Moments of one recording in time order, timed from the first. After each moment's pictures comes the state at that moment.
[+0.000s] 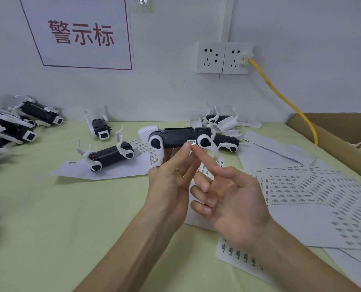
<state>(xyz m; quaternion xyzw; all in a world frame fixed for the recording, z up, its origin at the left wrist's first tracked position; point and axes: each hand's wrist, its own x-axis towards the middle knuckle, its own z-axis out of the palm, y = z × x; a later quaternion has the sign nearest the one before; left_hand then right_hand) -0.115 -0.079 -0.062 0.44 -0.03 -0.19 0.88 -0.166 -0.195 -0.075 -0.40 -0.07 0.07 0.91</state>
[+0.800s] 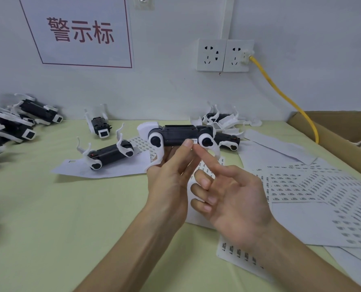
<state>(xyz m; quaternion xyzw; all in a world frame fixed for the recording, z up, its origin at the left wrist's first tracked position) -0.121 -0.083 -0.057 0.43 -0.04 -0.12 0.90 -0.169 -0.192 -0.072 -0.38 -0.06 0.07 0.92</state>
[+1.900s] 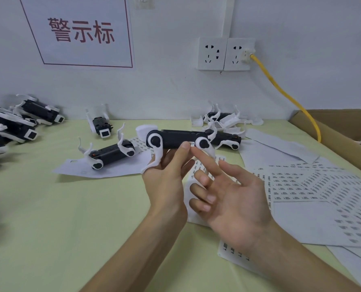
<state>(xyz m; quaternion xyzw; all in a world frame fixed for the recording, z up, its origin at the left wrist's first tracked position) -0.120 -0.088 -0.066 0.45 0.01 0.00 0.89 -0.169 -0.188 -0.075 -0.33 -0.03 0.07 0.94</state>
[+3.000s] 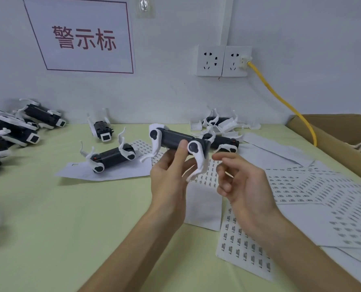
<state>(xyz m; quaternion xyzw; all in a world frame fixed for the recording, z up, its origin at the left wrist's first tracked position) -0.114 -0.089 -0.064 0.46 -0.05 -0.07 0.88 -0.167 -0.205 -0.059 -0.55 0.09 -0.16 0.82</state>
